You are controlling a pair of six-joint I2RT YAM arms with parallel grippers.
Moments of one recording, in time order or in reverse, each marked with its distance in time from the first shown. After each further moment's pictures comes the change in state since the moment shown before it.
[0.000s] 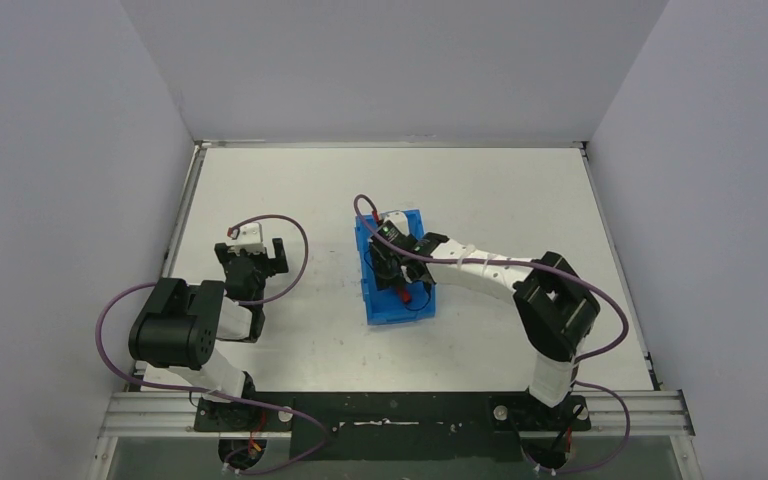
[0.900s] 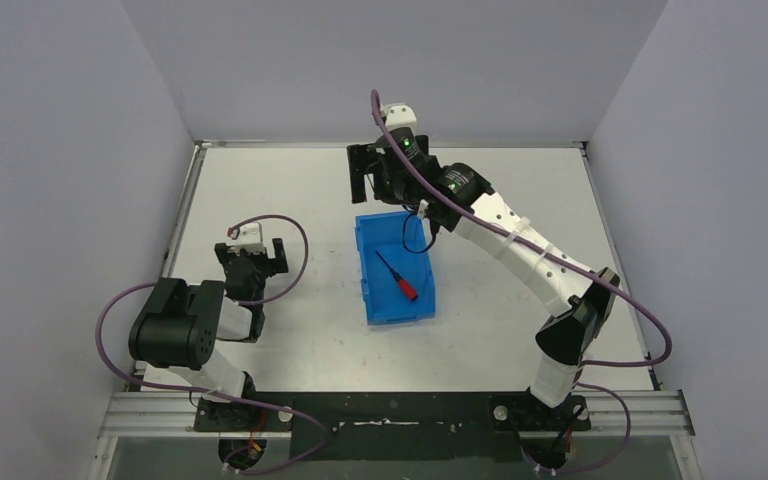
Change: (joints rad) left arm 0.000 0.000 0.000 0.000 0.000 0.000; right arm -0.029 -0.050 0.689 -0.250 0.121 -0.140
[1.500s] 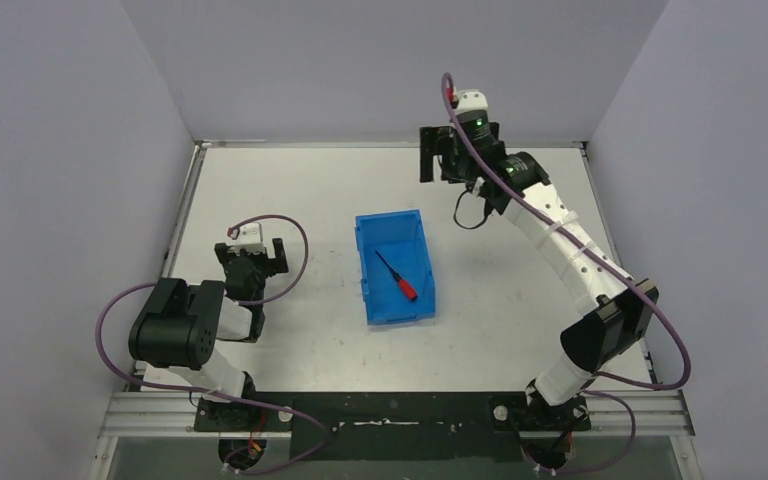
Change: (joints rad) left arm 0.000 0.000 0.000 0.000 0.000 0.000; right arm -0.273 -0.117 -0.177 0.042 -0.044 -0.135
